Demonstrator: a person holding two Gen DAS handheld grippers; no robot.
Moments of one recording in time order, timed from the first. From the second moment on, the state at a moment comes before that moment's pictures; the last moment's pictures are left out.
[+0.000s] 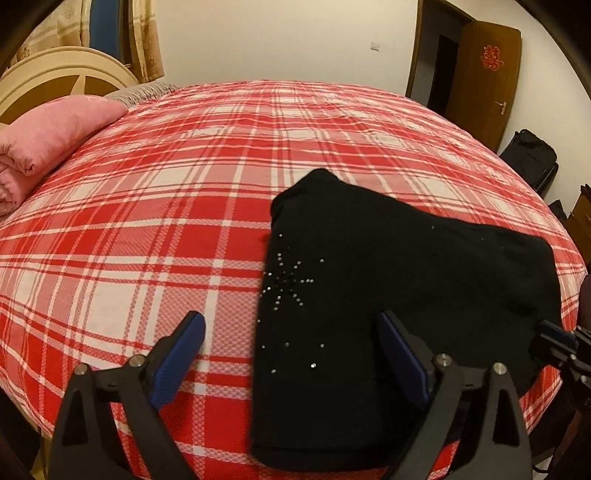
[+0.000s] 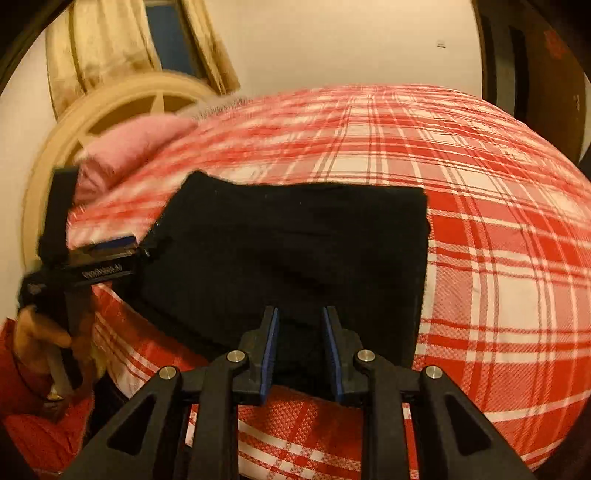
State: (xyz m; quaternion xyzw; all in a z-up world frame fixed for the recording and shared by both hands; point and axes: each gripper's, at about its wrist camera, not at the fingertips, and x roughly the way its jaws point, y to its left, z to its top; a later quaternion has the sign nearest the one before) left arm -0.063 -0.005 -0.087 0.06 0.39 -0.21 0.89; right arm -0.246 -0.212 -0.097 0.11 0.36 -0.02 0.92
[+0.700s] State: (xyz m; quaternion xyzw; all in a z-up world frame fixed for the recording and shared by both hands) left arm -0.048 -0.023 -0.064 0.05 0.38 -0.27 0.88; right arm -0.253 -0.291 -0.085 0.27 0.29 -0.10 0.91
